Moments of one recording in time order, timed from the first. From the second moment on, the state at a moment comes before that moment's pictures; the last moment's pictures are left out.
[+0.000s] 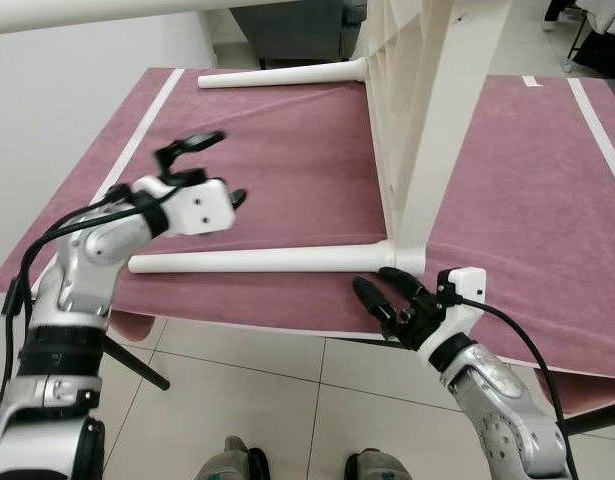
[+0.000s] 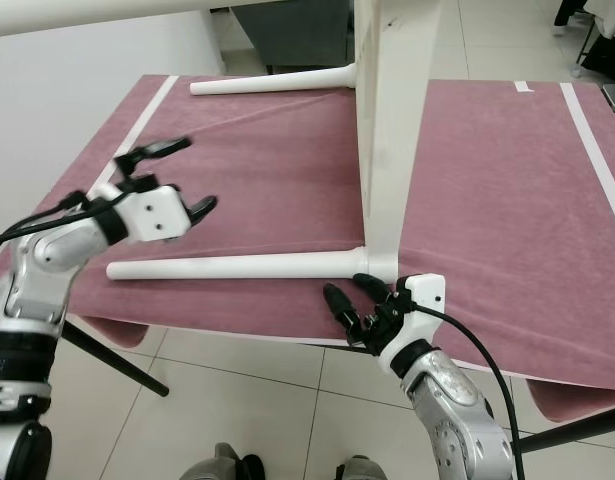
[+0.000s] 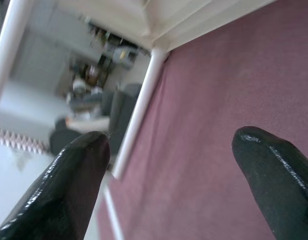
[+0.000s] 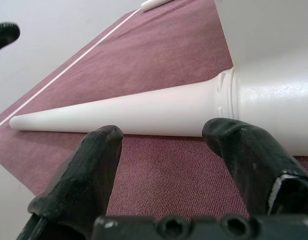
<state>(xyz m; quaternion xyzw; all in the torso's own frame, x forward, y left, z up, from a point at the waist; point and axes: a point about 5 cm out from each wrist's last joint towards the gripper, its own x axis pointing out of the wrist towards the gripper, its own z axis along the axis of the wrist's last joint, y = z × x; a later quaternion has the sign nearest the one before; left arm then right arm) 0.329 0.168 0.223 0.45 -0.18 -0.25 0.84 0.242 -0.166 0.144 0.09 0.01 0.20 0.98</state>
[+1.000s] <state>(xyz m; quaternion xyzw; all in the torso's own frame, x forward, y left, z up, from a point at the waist) 0.322 0.166 0.145 0.13 -0.01 -0.17 0.98 0.194 -0.230 0.138 0.00 0.06 0.16 0.98</state>
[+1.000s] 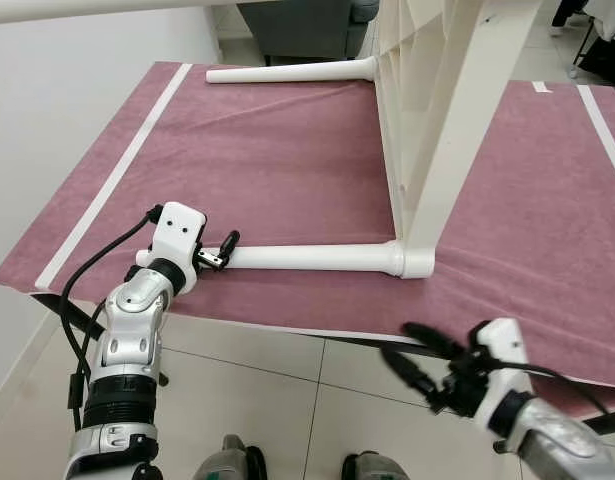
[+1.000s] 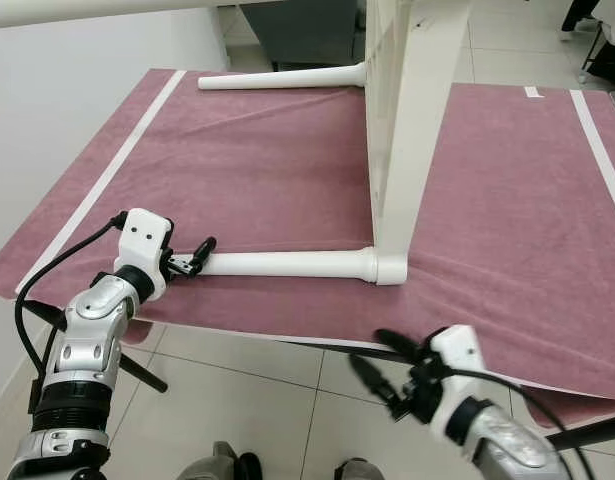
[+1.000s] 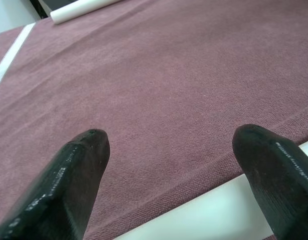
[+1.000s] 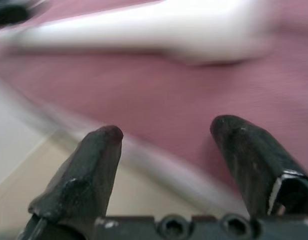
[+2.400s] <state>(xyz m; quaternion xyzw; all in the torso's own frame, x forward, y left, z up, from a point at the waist) 0.324 0.157 0.161 0.11 -0.04 -0.19 0.98 0.262 -0.224 0.157 -0.07 -0.11 -0.12 0.98</state>
